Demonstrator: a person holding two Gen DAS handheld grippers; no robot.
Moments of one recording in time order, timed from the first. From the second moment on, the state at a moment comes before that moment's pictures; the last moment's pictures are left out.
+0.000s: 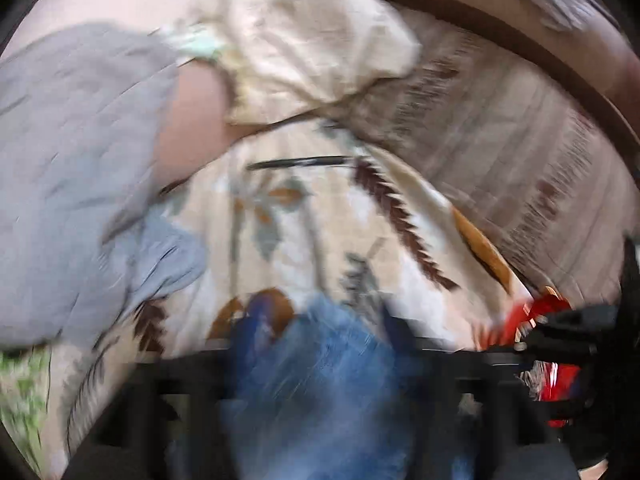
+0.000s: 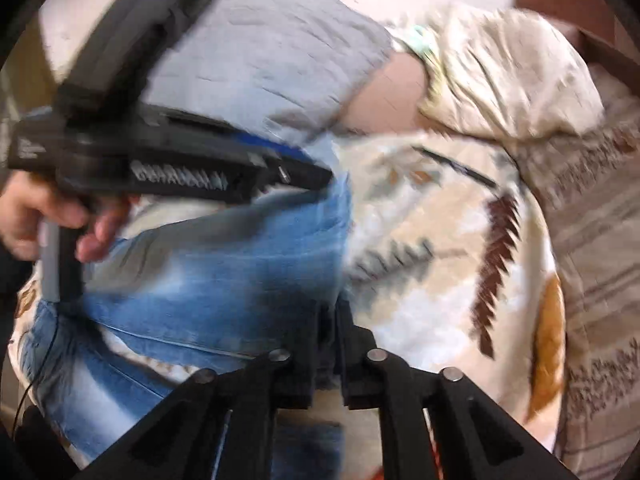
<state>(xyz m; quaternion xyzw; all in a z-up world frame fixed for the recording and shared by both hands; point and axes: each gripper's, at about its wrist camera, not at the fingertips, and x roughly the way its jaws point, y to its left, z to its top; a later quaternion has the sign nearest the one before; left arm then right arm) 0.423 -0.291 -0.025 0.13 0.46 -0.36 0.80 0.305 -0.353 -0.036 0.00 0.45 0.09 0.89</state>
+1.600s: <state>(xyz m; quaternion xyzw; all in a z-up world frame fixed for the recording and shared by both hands) 0.088 0.191 -0.115 0.05 0.56 -0.09 0.82 0.077 0.078 -0.119 -0.16 0.47 0.39 0.78</state>
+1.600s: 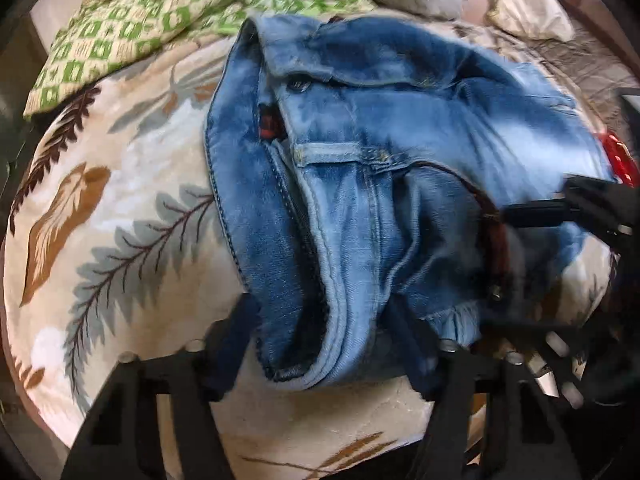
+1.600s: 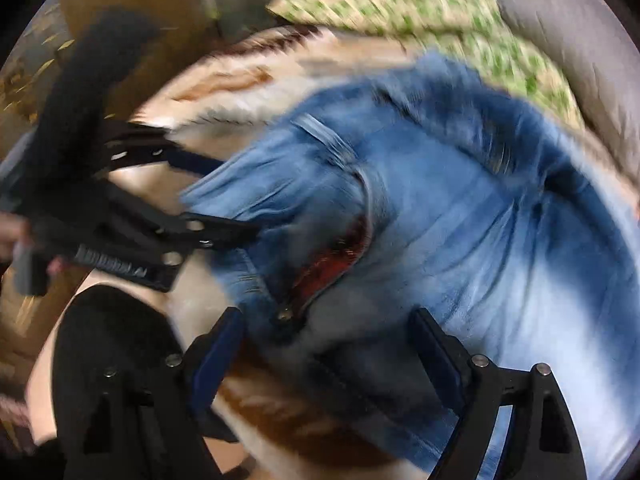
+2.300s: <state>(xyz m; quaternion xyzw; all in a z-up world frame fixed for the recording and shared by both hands) 0.101 0.235 -0.058 -0.05 0.52 -0.05 0.85 0.072 0.036 -0.057 -0.14 0.42 0.43 0.79</state>
